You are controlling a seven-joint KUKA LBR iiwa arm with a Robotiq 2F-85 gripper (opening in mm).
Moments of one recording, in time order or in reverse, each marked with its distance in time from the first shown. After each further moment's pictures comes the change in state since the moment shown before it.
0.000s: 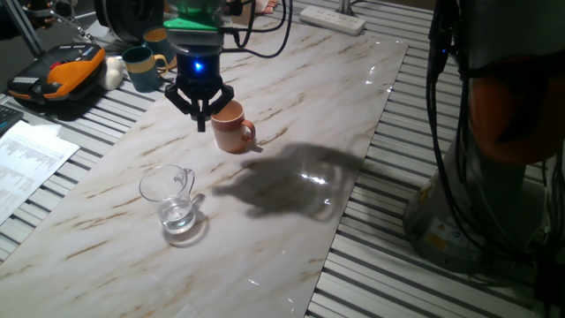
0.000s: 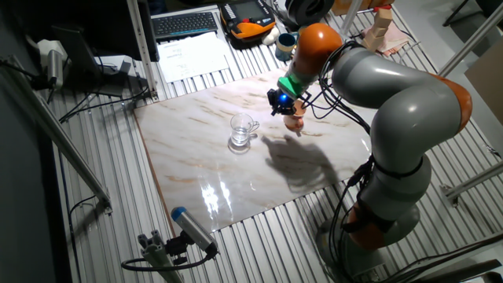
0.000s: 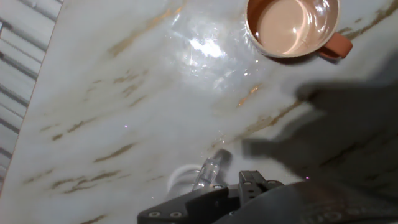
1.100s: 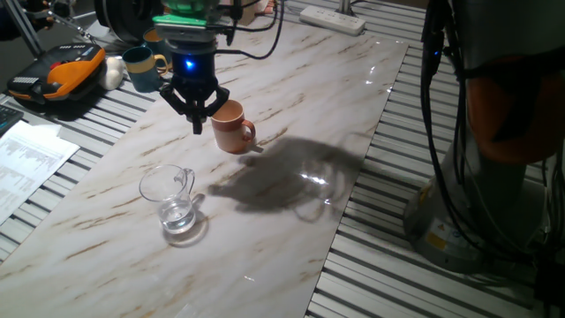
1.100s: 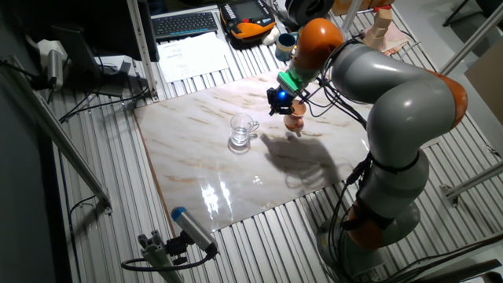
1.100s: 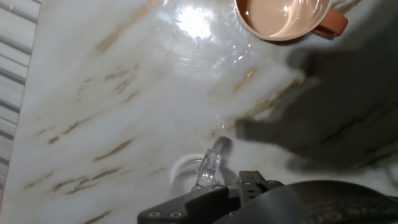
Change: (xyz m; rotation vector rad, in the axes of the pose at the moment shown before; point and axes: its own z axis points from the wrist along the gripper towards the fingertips) arm 0.006 0.007 0.000 0.051 0.070 0.080
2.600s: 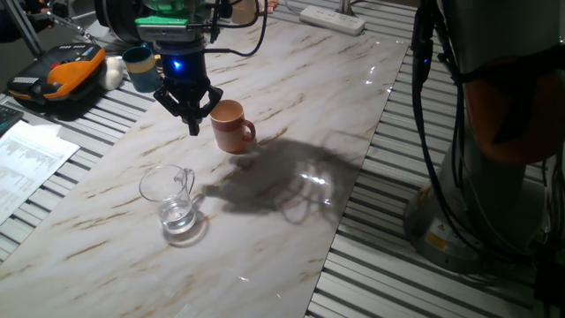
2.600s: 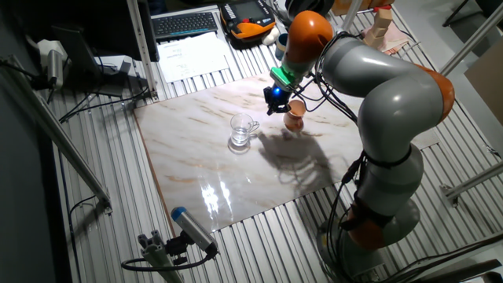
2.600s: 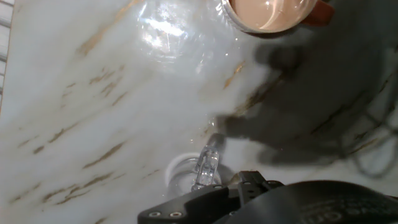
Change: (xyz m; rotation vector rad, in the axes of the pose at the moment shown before) arm 0.002 0.006 0.002 0.057 0.013 0.049
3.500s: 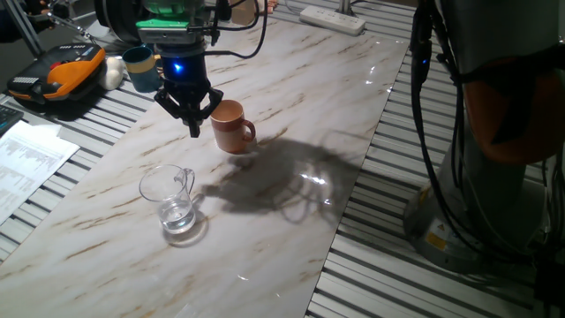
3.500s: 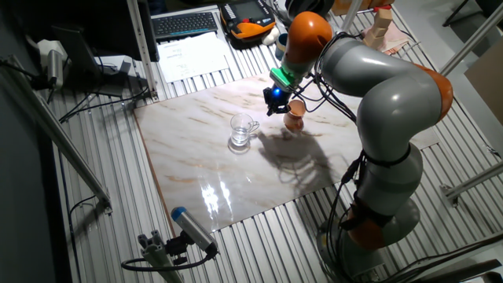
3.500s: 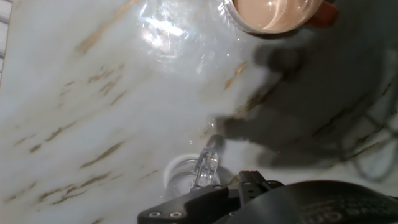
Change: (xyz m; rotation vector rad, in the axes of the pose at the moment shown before) arm -0.001 -0.001 0.005 0.004 -0.003 -0.013
